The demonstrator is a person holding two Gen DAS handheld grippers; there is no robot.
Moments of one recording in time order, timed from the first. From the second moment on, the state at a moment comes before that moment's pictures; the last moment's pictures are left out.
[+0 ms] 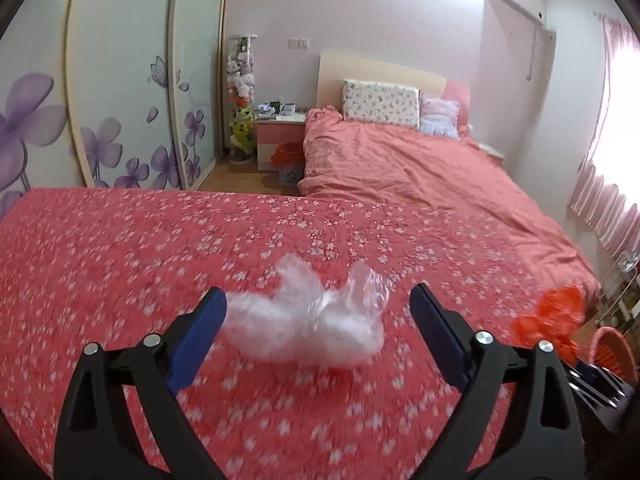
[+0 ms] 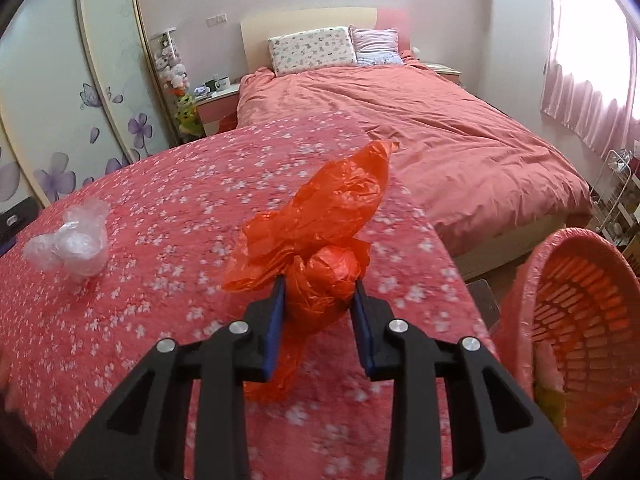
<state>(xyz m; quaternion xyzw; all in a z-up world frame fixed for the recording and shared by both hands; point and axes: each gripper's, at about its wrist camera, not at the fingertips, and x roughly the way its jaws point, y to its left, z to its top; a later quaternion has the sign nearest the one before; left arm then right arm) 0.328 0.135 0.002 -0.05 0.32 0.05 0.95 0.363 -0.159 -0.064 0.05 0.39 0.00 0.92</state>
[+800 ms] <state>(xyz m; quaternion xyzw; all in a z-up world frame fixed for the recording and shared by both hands) 0.333 0.106 -0.028 -0.05 0.40 0.00 0.92 0.322 -0.209 -0.039 0.11 0.37 -0.01 0.92</state>
